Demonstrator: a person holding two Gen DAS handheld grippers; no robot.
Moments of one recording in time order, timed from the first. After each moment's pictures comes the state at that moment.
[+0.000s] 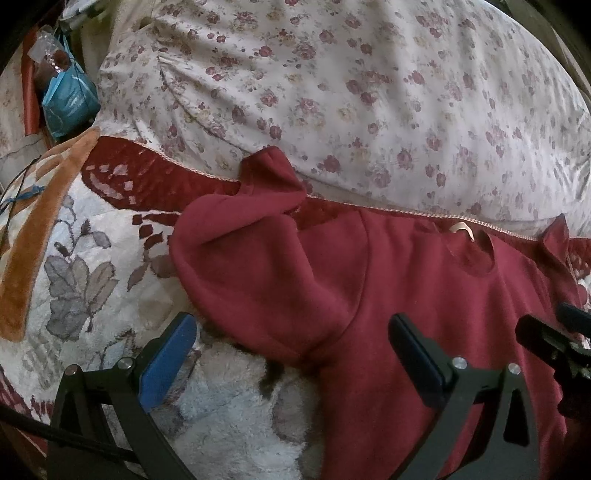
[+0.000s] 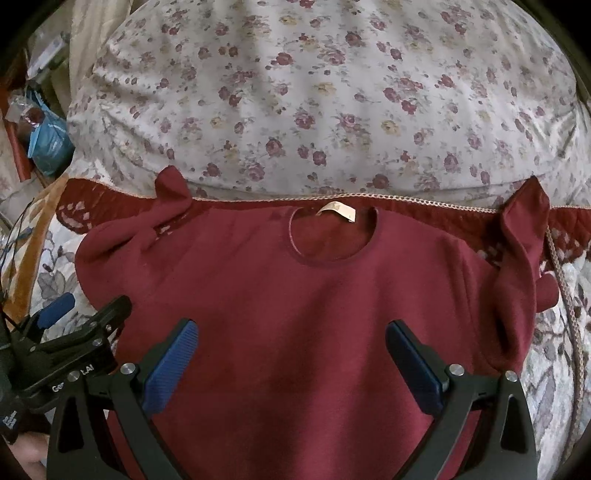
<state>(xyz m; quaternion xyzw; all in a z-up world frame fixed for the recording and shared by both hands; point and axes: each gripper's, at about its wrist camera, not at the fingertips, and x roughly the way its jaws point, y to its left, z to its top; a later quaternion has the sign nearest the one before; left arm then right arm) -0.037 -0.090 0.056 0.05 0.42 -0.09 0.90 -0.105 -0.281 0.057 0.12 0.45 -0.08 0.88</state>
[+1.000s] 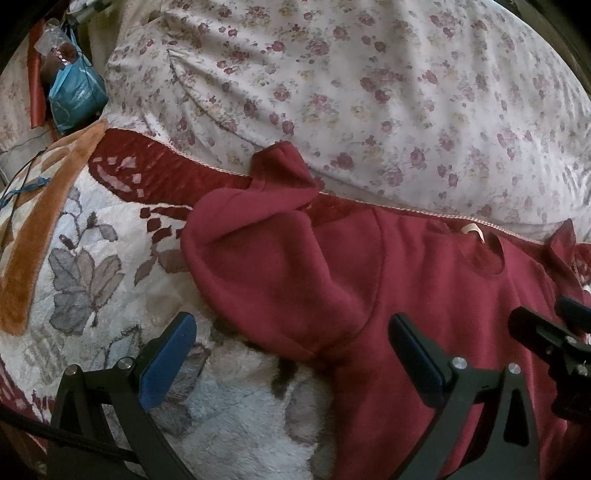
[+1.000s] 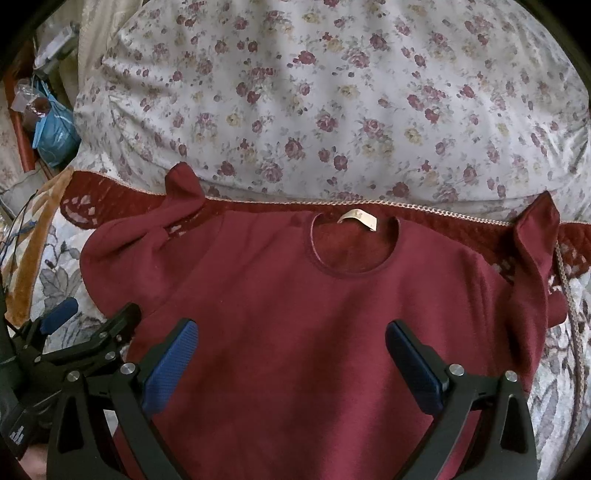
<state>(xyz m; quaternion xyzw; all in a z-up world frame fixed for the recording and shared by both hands) -0.031 -0.078 0.055 0.03 0.43 -0.08 0.90 -0.087 -0.262 0.055 0.10 0.45 -0.07 0.88</state>
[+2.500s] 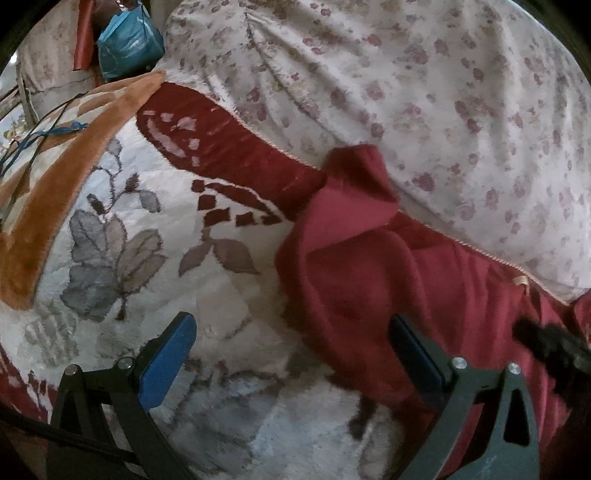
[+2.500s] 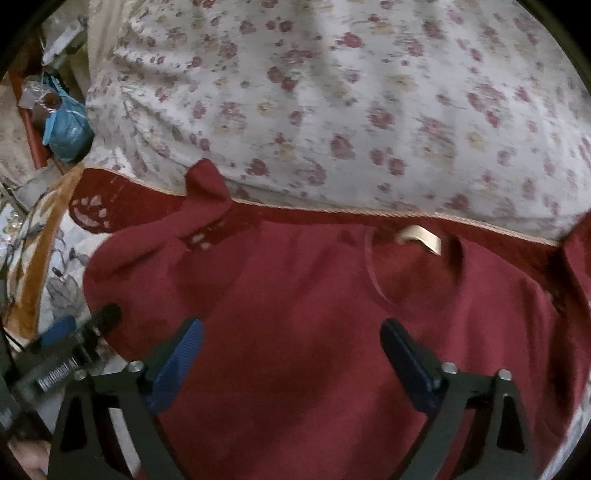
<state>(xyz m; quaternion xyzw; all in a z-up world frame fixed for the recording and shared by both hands) 0.011 -0.023 0.044 -0.04 0.45 0.01 0.89 -0.021 -0.241 0.033 0.13 0.45 -0.01 0.88</state>
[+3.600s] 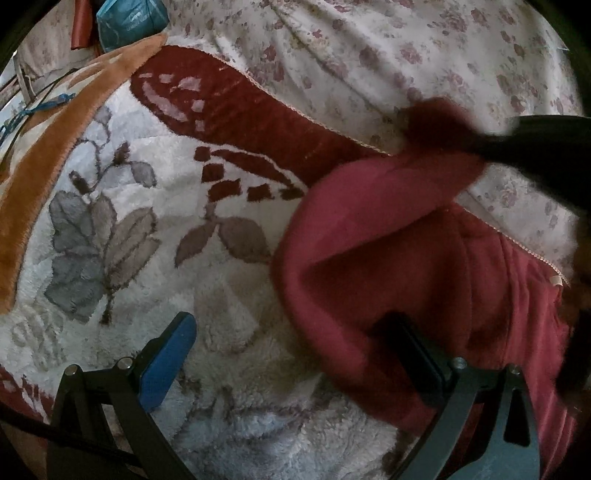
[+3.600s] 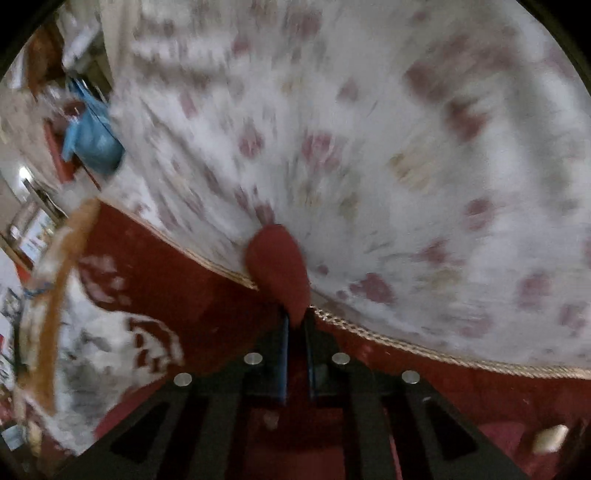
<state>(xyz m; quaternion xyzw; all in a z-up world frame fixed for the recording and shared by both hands) 0.039 -0.016 0.012 -0.03 0.50 0.03 0.86 0.158 -0.222 0.024 0.15 0.42 0.11 0.89</state>
